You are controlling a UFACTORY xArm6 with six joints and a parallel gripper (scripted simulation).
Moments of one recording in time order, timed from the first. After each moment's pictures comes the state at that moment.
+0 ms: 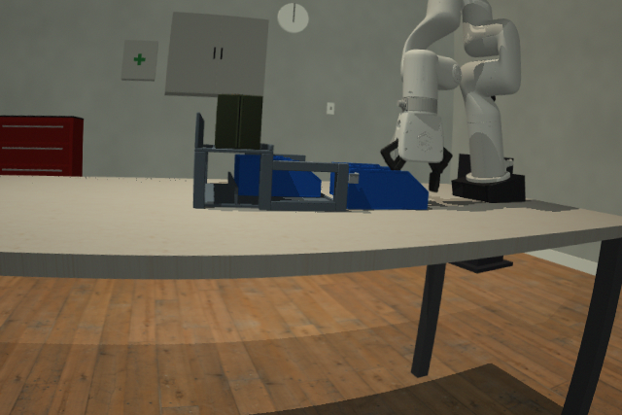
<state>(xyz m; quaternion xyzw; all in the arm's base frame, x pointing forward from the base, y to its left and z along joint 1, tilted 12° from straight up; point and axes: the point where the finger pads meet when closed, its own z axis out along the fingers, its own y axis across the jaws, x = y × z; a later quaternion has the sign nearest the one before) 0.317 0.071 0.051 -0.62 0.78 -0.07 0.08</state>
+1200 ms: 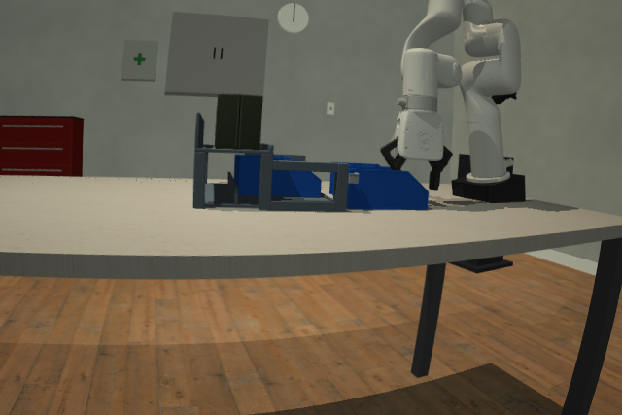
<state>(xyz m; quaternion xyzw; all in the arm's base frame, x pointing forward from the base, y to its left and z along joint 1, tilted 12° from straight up) 0.316 0.071 0.055 -0.62 0.78 -0.07 0.08</state>
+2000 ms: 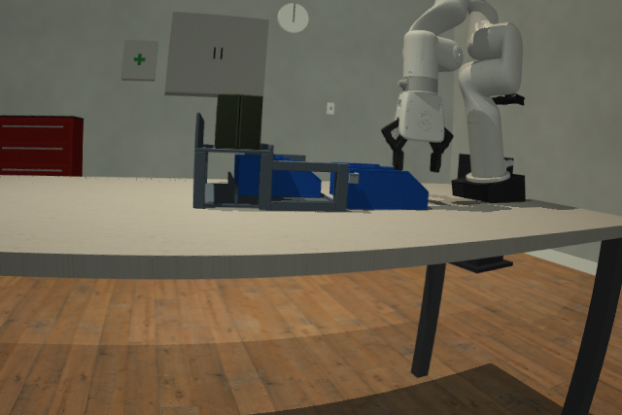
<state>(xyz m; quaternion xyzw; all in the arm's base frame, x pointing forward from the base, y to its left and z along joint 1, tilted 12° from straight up) 0.308 0.071 0.093 -0.62 0.78 -0.07 0.08</state>
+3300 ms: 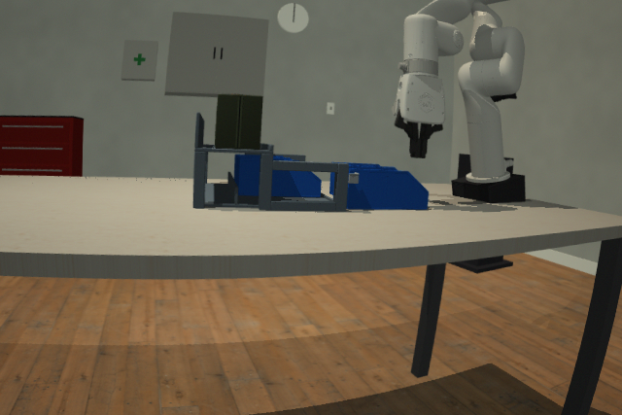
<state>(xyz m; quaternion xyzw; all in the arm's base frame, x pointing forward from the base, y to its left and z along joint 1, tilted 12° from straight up) 0.300 0.071 0.129 -0.62 0.78 -0.07 0.08</state>
